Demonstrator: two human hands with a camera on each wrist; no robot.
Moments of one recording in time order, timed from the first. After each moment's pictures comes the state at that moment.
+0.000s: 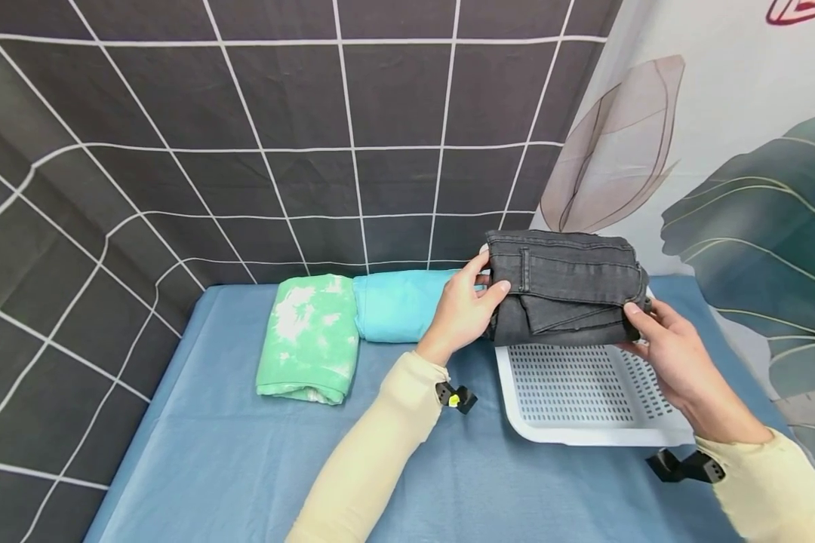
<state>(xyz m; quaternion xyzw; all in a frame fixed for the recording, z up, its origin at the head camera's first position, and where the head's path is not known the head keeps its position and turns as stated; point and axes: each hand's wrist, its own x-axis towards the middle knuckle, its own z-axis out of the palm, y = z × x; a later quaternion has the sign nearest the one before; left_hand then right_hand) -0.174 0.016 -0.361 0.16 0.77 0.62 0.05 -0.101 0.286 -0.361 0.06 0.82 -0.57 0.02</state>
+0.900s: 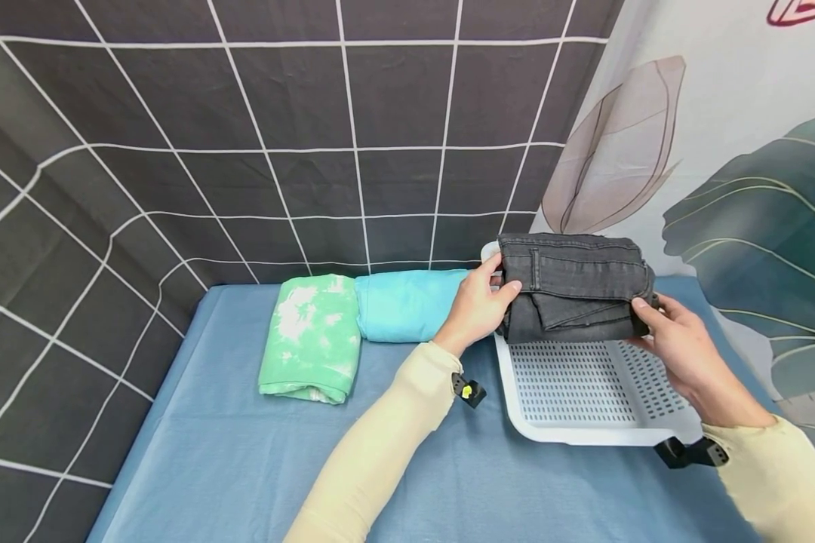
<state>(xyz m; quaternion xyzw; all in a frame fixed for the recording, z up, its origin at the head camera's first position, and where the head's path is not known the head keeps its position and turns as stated) -0.187 0.037 -0.369 0.15 0.80 0.58 0.06 -0.115 0.301 -0.366 0.08 0.84 -0.54 0.02</state>
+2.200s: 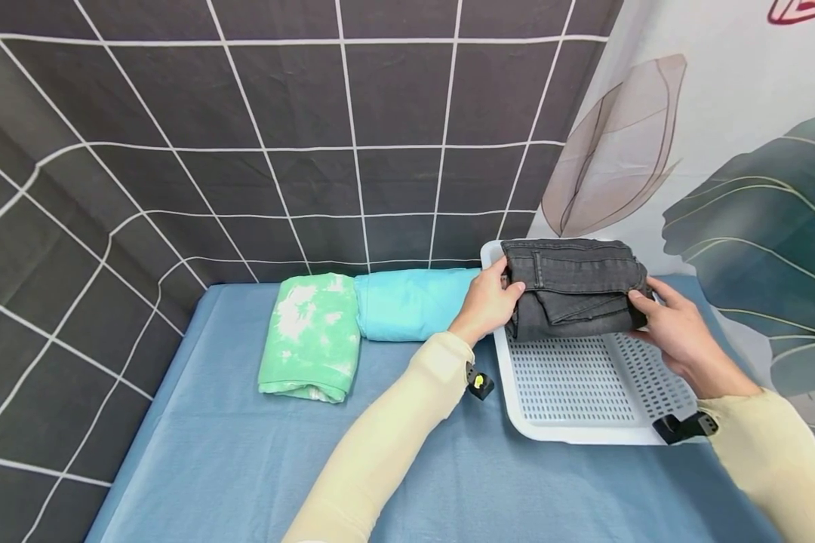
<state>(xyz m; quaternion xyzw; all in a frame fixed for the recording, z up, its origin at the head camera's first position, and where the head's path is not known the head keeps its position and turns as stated) -0.203 0.061 -0.378 0.11 0.85 0.51 0.07 -0.141 0.314 -0.372 0.12 0.84 -0.53 0.03</state>
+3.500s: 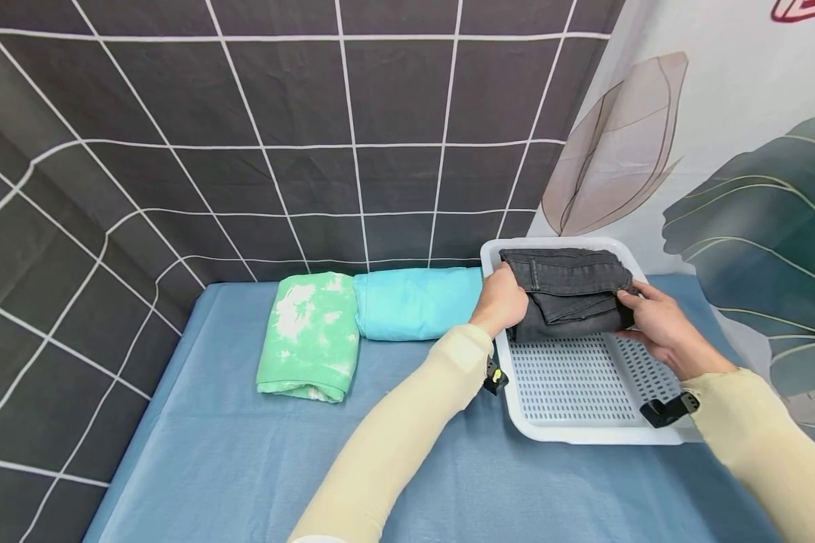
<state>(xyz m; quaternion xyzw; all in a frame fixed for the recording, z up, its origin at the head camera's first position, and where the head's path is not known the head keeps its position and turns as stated) -0.215 0.090 -0.383 0.05 0.90 0.40 0.12 -0.162 0.318 -0.389 0.12 0.80 -0.57 0.09</state>
